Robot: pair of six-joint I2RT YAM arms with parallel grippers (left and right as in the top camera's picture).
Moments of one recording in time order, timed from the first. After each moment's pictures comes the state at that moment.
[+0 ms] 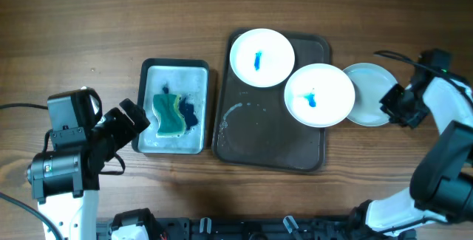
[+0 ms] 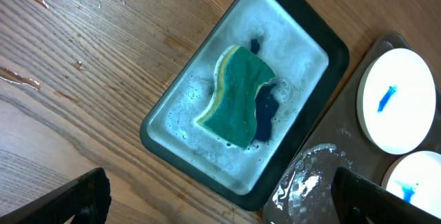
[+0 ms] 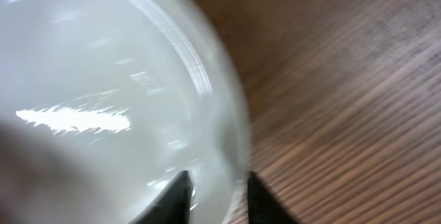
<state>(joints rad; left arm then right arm) 0.17 0.92 1.00 -1.12 0.09 -0.52 -0.38 1.74 1.07 -0.80 0.04 0.37</state>
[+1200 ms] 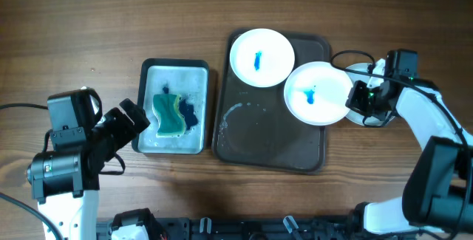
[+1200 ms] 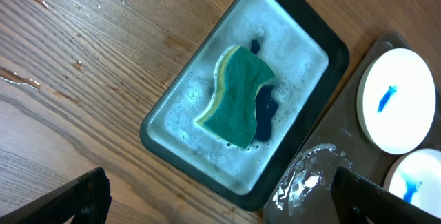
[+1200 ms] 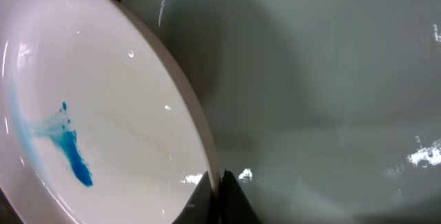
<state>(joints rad) 0.17 0.92 1.00 -1.12 0.09 -0.52 -0.21 1.64 0.93 -0.64 -0.26 0.21</state>
